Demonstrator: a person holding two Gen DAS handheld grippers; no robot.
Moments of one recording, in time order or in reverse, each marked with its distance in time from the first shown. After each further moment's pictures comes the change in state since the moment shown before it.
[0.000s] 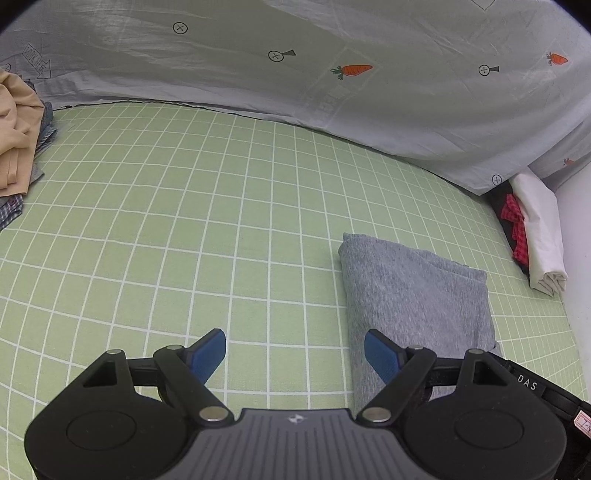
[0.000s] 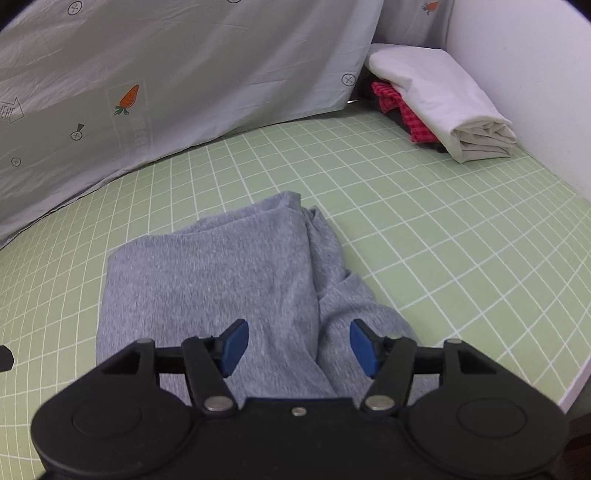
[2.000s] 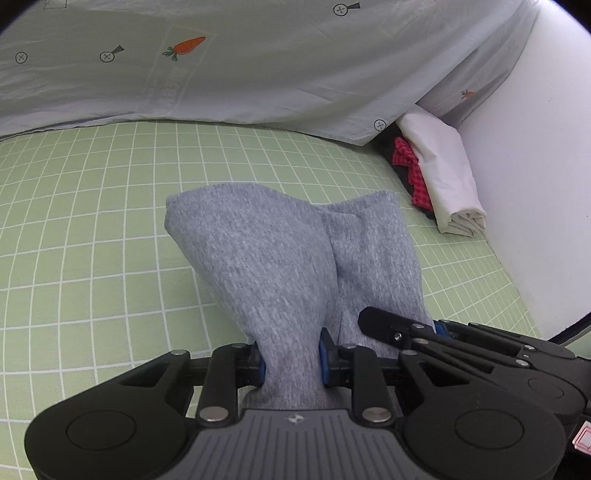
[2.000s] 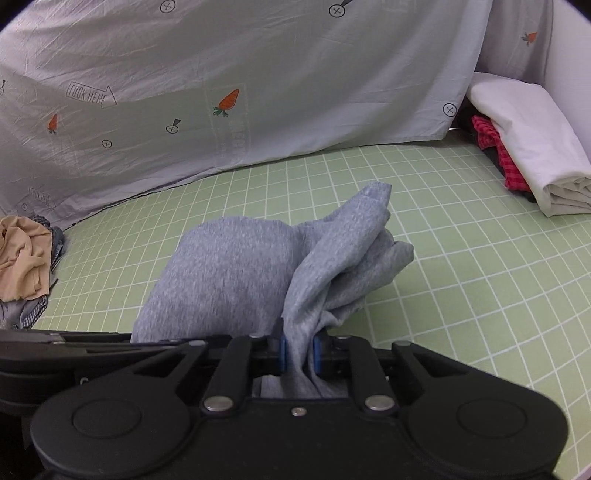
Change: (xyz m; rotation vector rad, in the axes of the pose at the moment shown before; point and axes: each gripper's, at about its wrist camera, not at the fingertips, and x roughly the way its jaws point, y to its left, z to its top) left arm 0.028 -0.122 -0.017 0.225 0.051 -0.247; right arm -0.041 0.004 0.016 -0.141 -0.028 0.251
